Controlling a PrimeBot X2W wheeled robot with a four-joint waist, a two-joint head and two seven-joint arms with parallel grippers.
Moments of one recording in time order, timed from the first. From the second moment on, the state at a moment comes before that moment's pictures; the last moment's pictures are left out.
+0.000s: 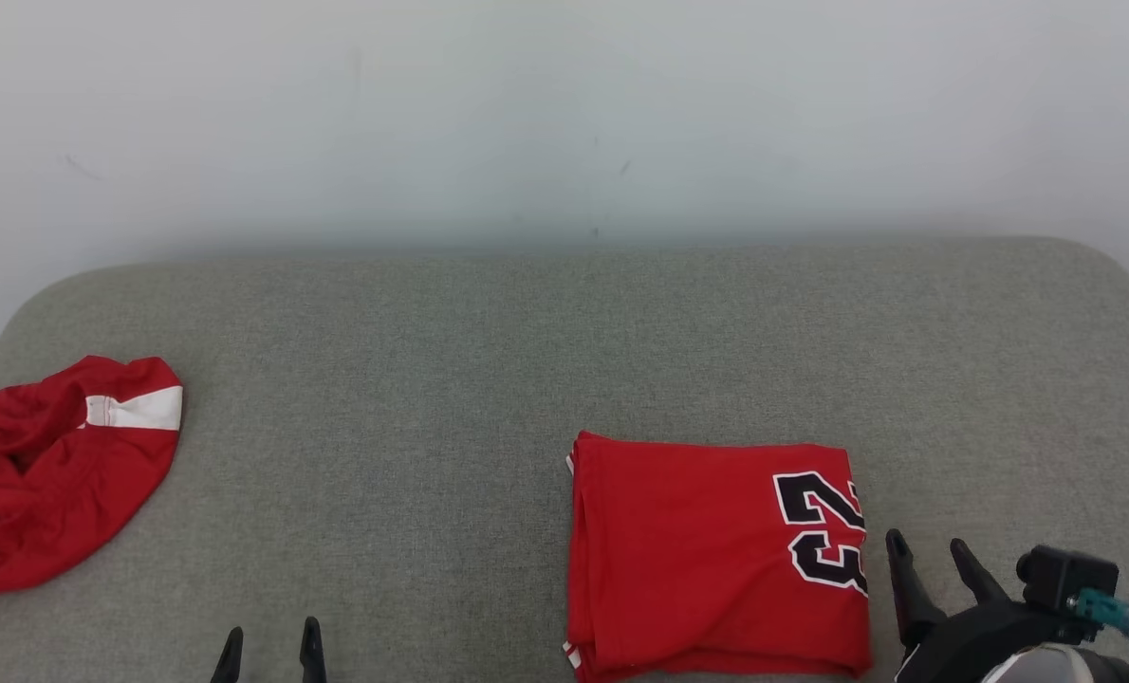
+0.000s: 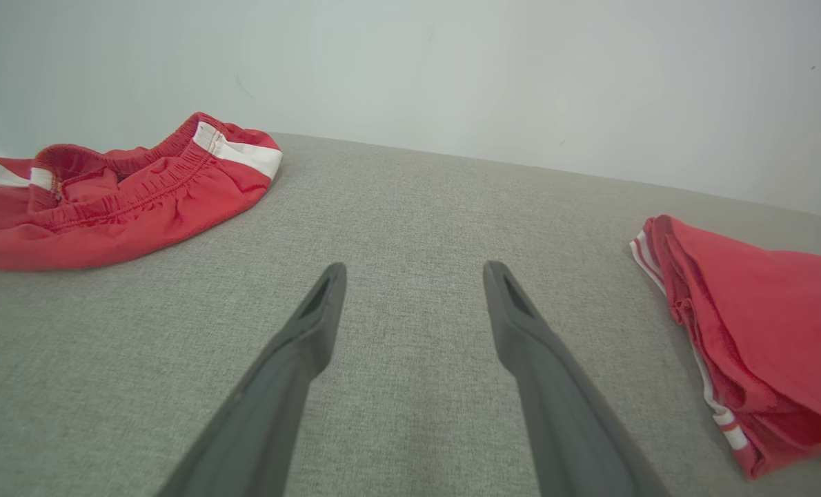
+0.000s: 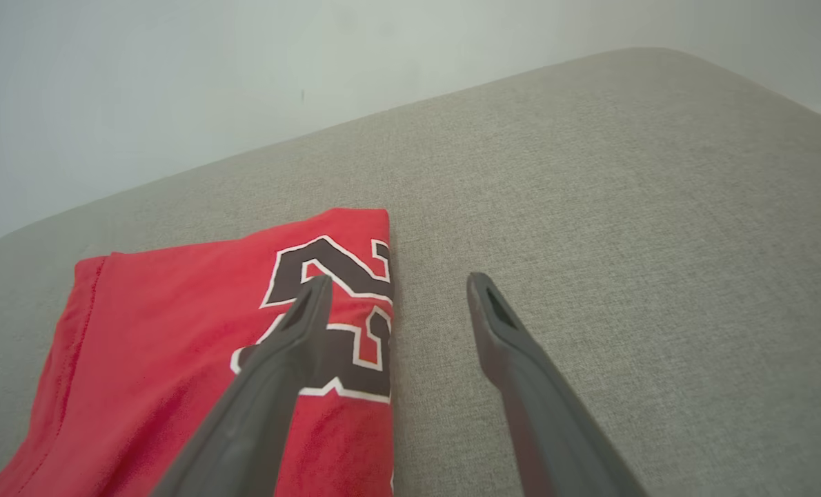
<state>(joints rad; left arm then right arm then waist) 0.11 0.05 0.00 0.21 -0.21 -0.07 -0.26 0.02 -0.05 -0.20 0.19 0.23 0.13 0.07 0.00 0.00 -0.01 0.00</state>
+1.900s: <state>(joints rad) -0.10 0.05 0.00 0.07 -0.15 -0.11 -0.26 -0.52 -0.42 -0.02 0.23 0.08 0.13 0.89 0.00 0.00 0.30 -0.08</state>
